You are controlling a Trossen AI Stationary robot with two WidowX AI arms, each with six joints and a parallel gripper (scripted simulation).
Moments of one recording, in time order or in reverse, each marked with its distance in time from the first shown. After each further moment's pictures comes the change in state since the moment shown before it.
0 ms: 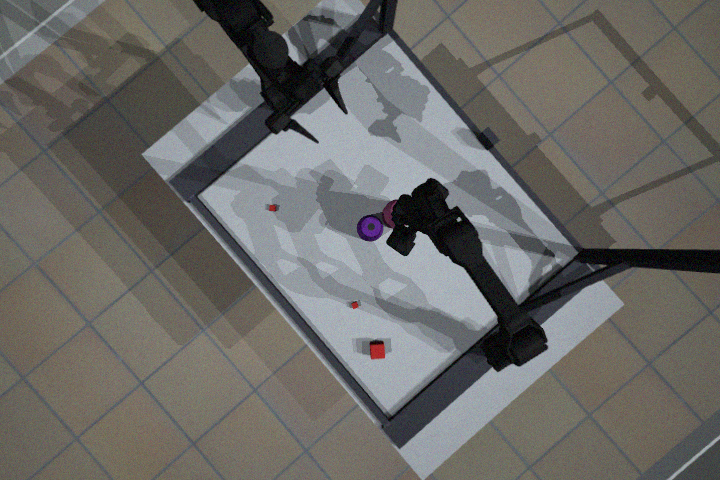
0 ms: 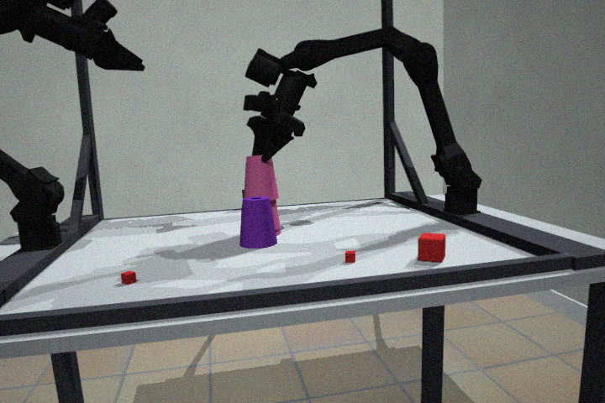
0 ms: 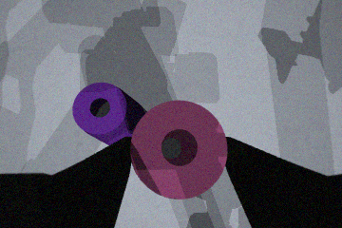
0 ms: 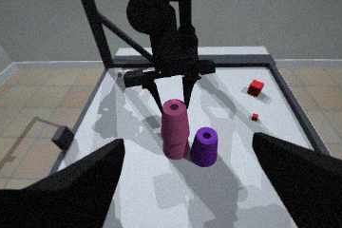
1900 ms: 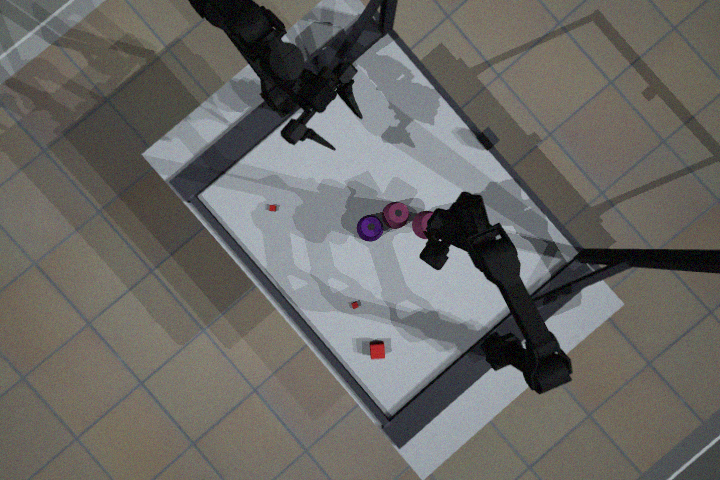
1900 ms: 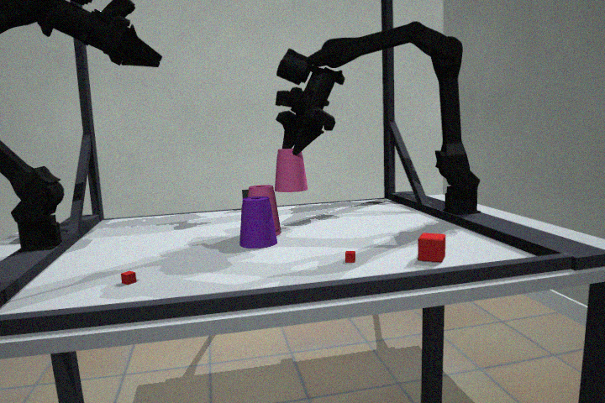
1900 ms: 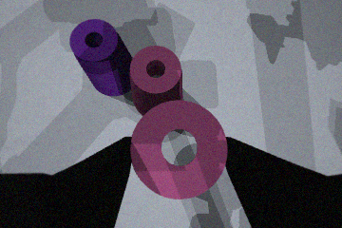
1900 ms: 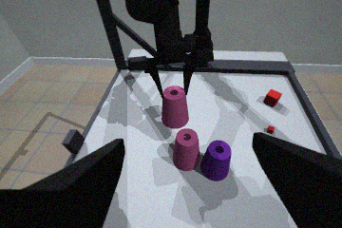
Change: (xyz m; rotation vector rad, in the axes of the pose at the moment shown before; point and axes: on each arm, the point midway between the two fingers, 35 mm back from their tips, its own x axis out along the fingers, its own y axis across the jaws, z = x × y) left arm -0.048 -0.016 -0.066 0.000 -0.006 -0.002; right arm 0.026 0.011 0.023 -0.026 0.008 0.064
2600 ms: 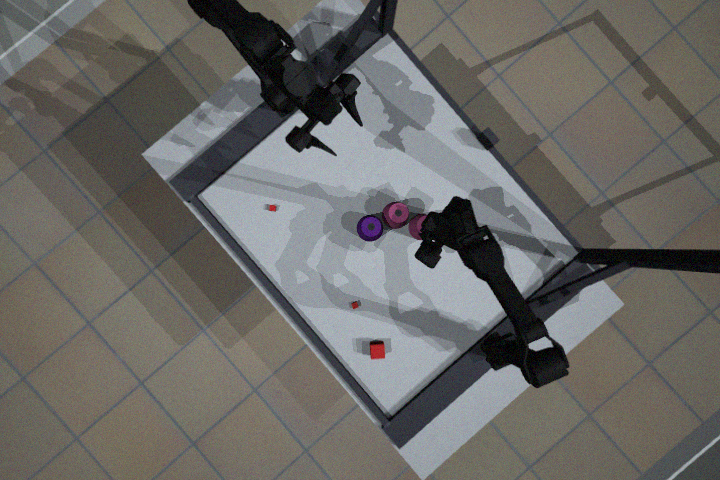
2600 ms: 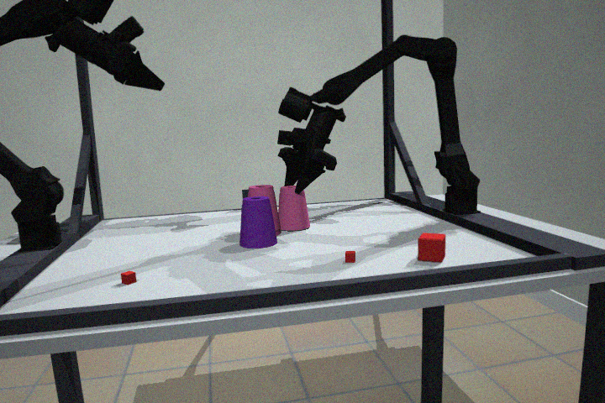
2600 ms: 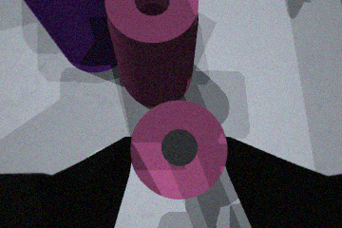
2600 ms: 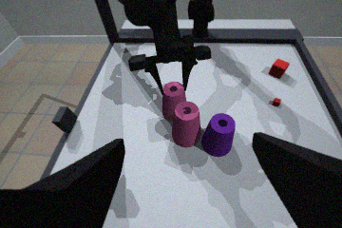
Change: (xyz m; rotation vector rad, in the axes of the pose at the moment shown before) left arm 0.075 0.000 -0.044 0.001 0.005 0.003; right arm 0.024 -0.001 -0.040 0.022 0.107 -0.007
